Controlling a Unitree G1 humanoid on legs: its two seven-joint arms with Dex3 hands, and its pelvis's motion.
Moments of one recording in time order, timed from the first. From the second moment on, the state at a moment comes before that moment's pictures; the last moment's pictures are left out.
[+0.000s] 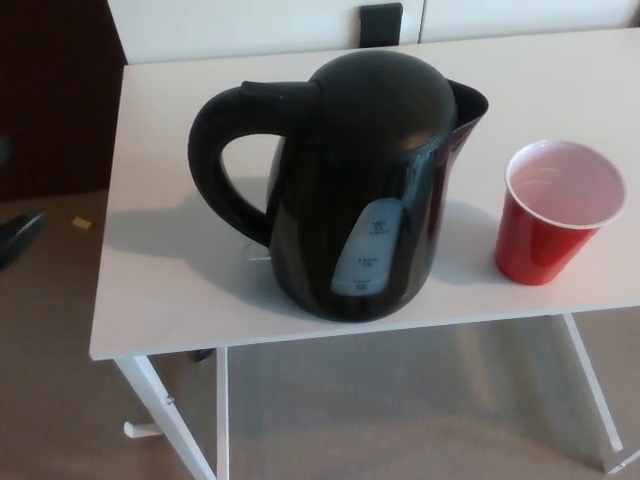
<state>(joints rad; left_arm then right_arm) -0.11 0.56 0.32 -0.16 -0.40 0.23 -0.32 0.03 -0.25 -0.49 0.99 0.44 -0.03 0.44</state>
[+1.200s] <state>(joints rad) -0.43 0.44 -0.01 0.21 -0.08 0.16 -0.22 0.02 -0.25 -0.49 0.97 0.44 0.00 0.43</state>
